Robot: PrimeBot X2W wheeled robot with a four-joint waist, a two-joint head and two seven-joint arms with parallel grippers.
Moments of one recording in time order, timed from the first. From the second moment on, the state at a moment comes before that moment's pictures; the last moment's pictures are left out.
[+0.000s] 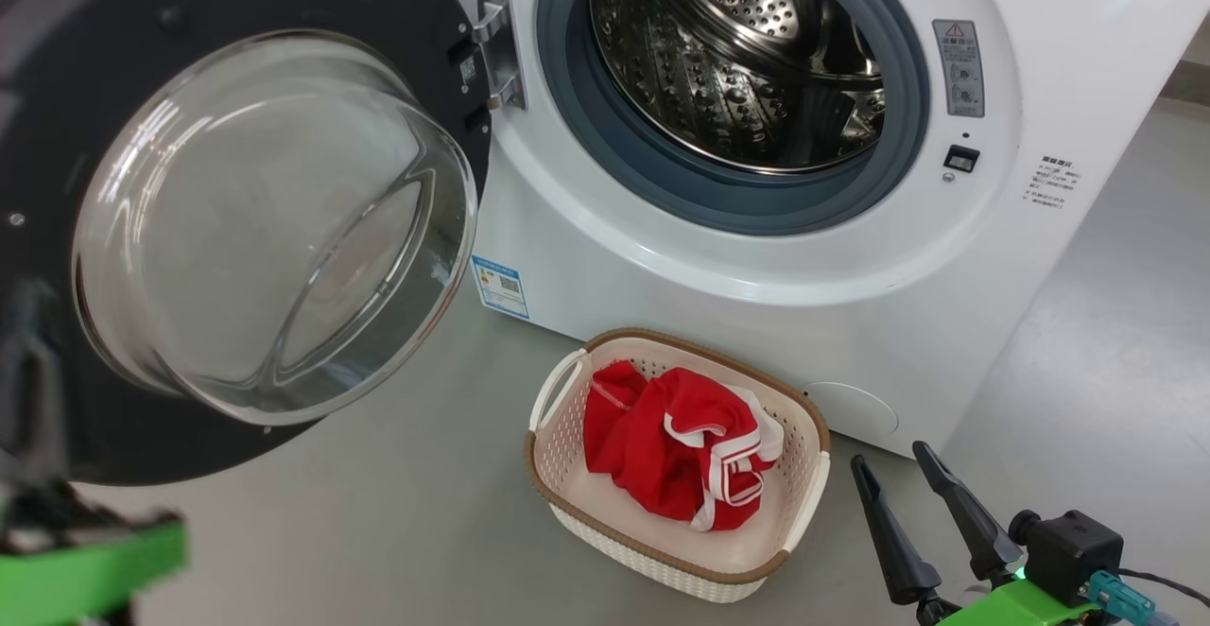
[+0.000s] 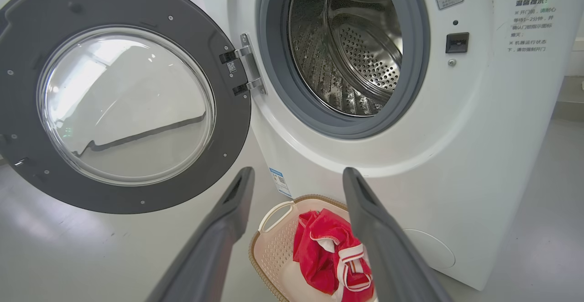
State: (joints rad) left arm -0.12 0.11 0.23 -0.14 -0.29 -0.12 -0.26; right arm 0.04 -0.12 0.18 0.21 0.47 0.12 -0.26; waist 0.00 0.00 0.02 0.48
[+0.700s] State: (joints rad) left arm -0.81 0.54 0.40 0.65 -0.83 -0.12 -0.07; right arm 0.04 -0.12 0.12 0.17 0.44 0.12 -0.26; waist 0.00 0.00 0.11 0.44
